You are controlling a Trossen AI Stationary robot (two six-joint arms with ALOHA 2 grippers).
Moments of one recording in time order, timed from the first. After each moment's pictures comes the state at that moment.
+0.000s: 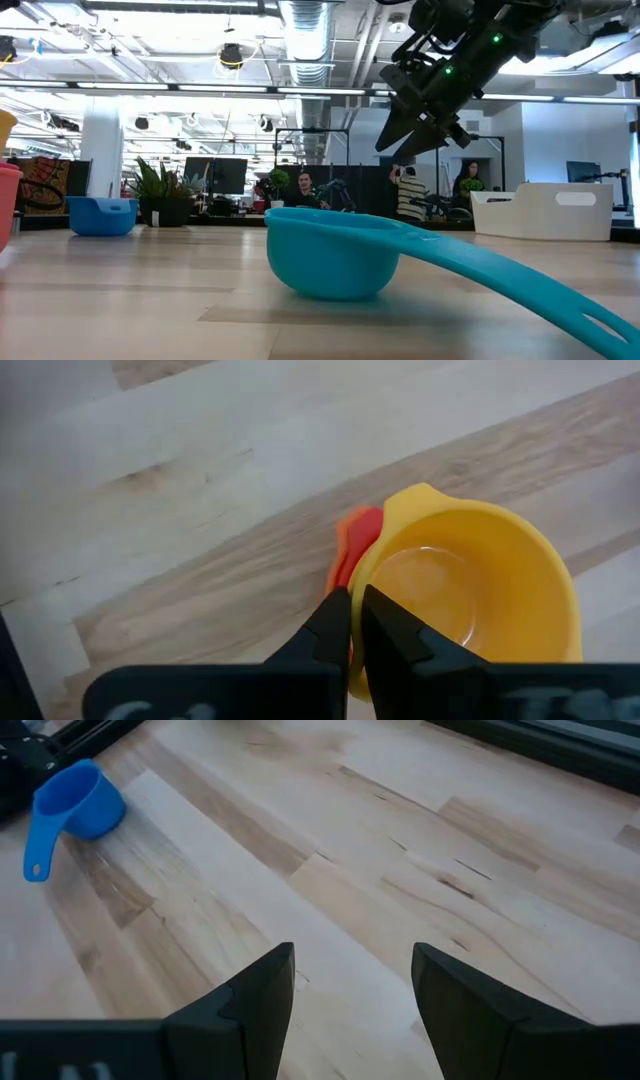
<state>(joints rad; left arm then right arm) -0.94 1.66 1.16 -1.11 -0.40 -2.18 -0.09 1.43 0.80 -0.07 0.39 0.62</state>
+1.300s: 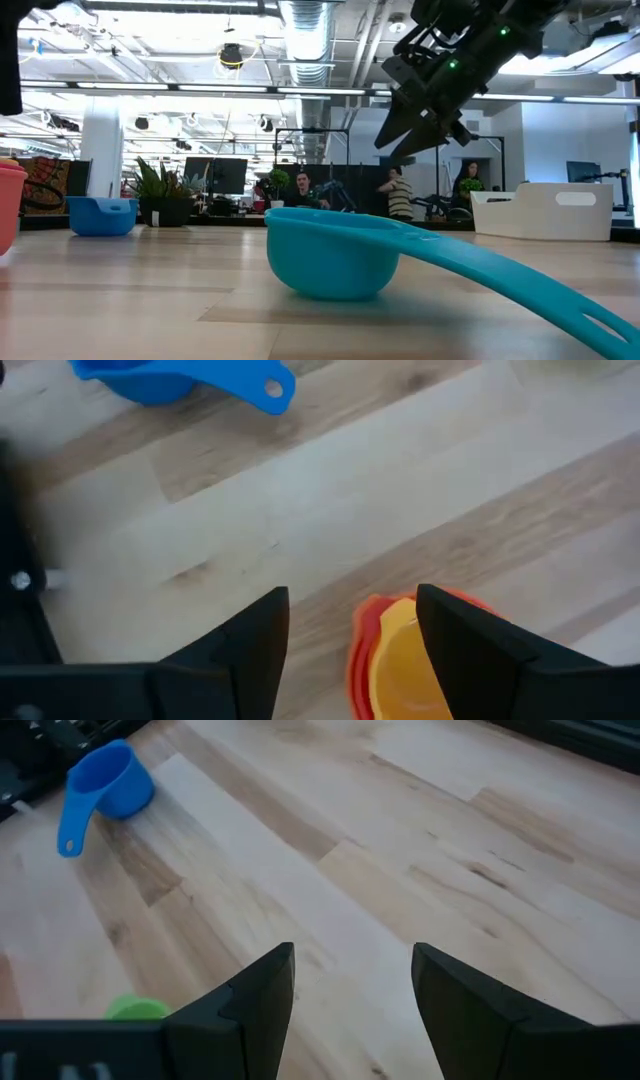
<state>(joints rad) -0.85 1.59 1.16 -1.21 -0.46 -2.01 -0.04 1.43 0.80 -0.07 0.39 0.62</state>
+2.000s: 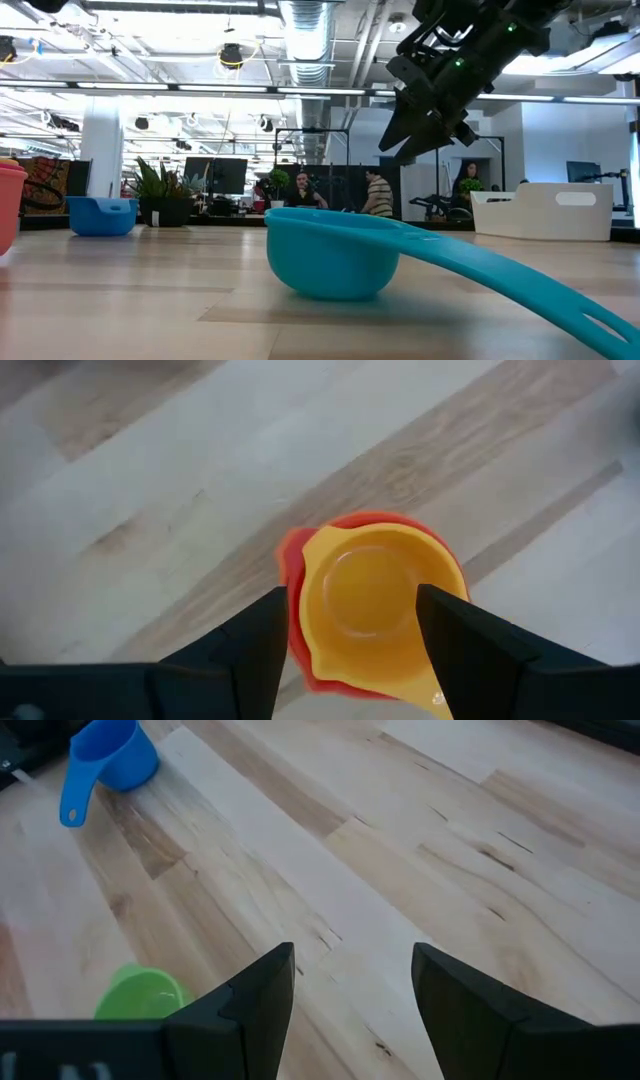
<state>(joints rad) -0.83 1.59 1.16 -0.99 -0.34 -1.82 -0.01 1.43 0.80 -0.11 0.39 0.62</state>
